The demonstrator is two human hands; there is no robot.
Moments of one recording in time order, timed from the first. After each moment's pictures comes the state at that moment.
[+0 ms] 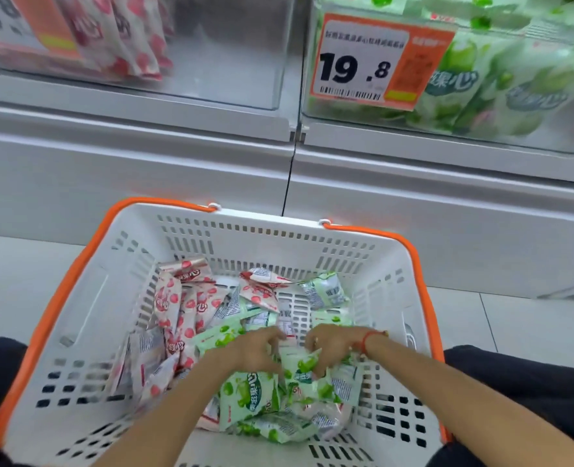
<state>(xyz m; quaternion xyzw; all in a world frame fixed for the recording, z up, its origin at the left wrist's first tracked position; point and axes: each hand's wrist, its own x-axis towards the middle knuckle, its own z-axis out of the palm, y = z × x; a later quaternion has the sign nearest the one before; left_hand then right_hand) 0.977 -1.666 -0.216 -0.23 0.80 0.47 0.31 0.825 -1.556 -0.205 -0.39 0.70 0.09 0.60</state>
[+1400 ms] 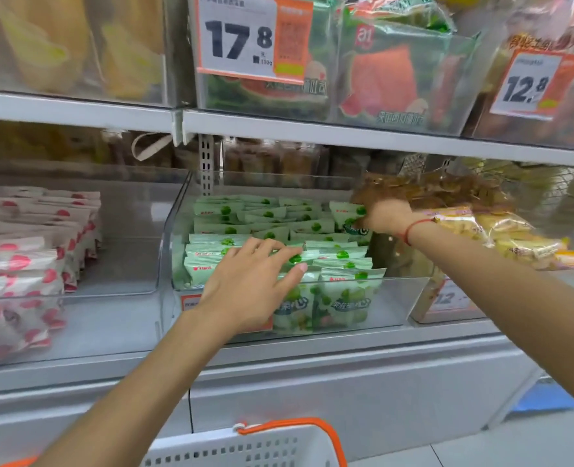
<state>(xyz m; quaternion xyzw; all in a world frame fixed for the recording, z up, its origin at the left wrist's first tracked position) 0.775 -1.712 0.118 -0.07 0.98 0.07 -0.16 0.554 -1.583 0.178 -0.30 0.95 0.03 -0.10</state>
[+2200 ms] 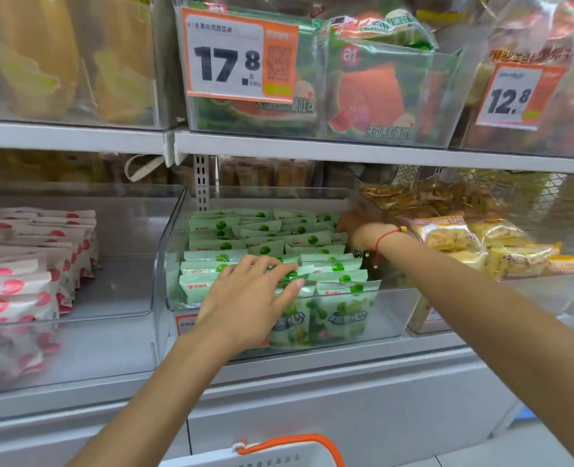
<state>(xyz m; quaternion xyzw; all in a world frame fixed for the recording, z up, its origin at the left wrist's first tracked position) 0.775 -1.711 0.115 -0.08 0.98 0.06 -0.15 0.537 -1.605 0.159 -0.33 0.94 0.05 -0.02</state>
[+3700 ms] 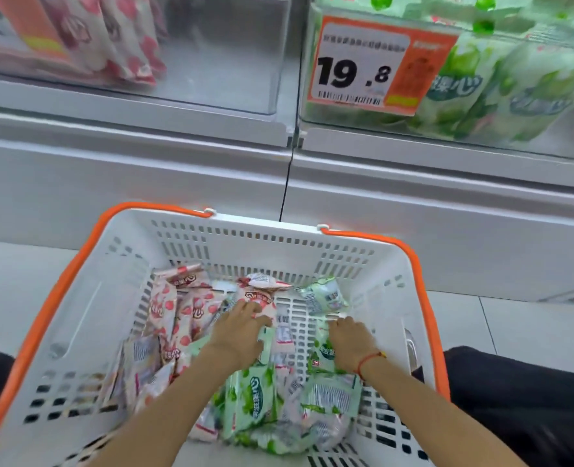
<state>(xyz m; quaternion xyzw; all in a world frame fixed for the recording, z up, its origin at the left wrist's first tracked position) 0.972 -1.683 -0.205 -0.21 0.93 0.17 0.24 0.812 -1.523 -0.244 -0.46 0.80 0.26 0.28</state>
